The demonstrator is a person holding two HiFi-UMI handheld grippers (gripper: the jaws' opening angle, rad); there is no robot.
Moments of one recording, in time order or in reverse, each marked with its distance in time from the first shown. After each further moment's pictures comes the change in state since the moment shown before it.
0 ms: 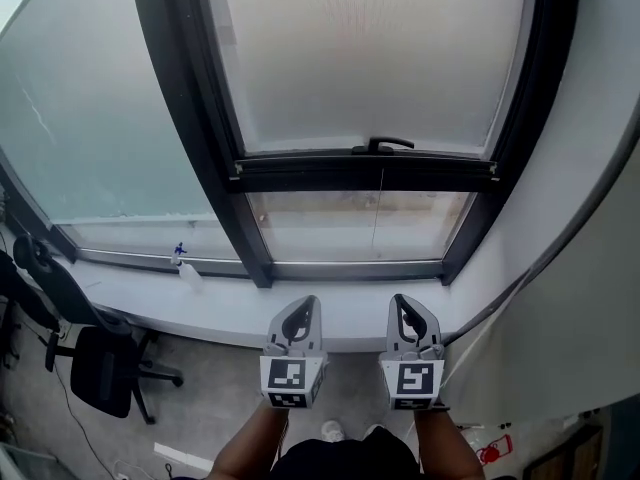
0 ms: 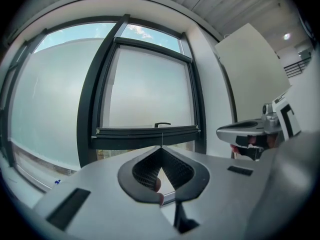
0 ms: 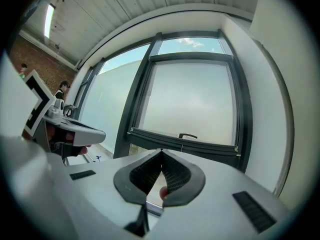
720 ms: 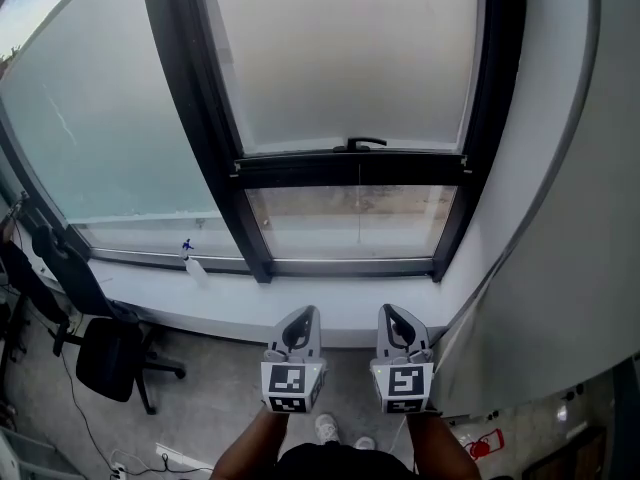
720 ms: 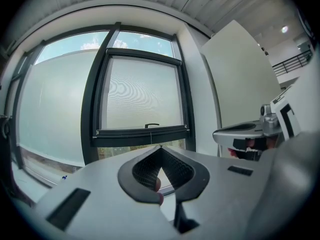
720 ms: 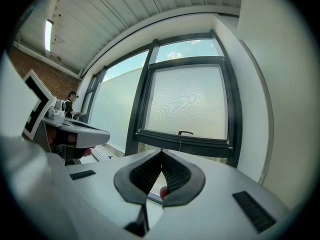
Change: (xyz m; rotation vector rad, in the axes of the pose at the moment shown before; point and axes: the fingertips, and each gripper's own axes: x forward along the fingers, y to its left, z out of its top) left arm -0.080 -0.105 0.004 0.039 0.017 0.032; right arm -0.117 -0.024 -0.010 0.015 0.013 0.079
